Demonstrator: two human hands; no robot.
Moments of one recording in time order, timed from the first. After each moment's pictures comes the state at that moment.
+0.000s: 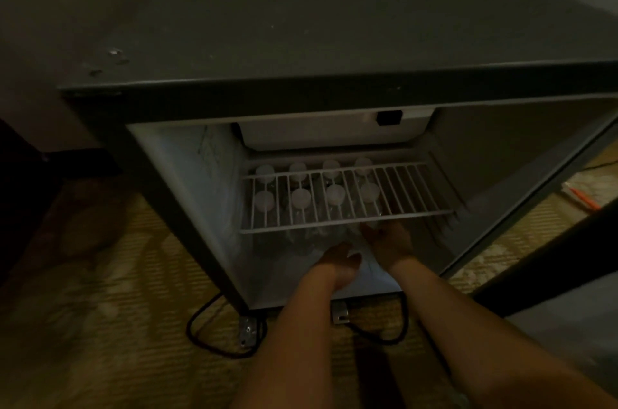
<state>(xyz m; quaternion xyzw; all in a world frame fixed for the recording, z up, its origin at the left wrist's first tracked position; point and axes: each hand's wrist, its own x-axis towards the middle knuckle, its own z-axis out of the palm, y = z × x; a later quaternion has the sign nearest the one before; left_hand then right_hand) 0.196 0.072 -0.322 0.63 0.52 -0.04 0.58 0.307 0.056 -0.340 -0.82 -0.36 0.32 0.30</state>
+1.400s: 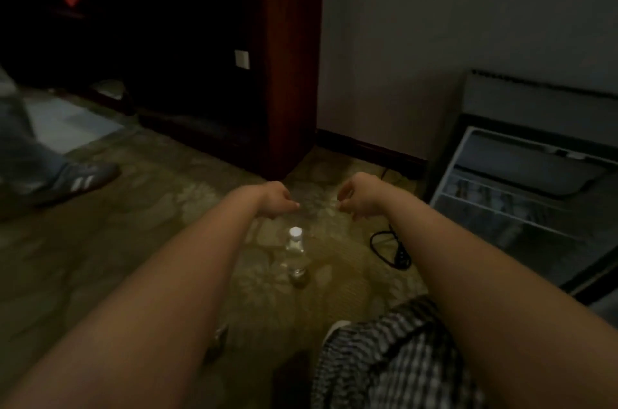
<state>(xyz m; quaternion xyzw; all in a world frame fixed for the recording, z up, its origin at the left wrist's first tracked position) -0.260 -0.191 -0.075 0.62 0.72 0.00 0.32 -0.077 -0.161 -0.055 -0.56 -0.77 0.31 0.00</state>
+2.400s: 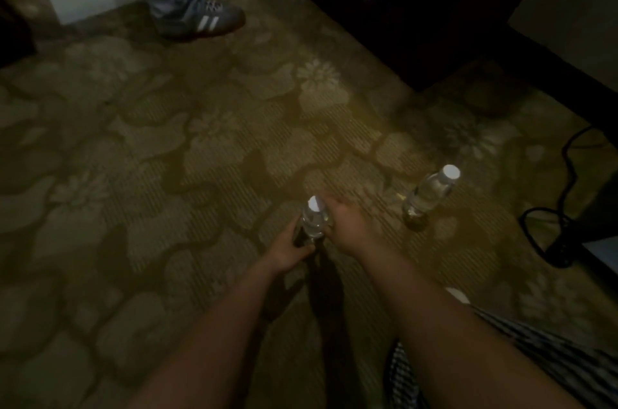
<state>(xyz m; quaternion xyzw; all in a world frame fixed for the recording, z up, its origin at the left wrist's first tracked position) -0.384 -0.361 -0.330 0.24 0.75 0.36 0.50 -0.304 -0.254 -0.298 -0.38 -0.85 0.36 -0.12</state>
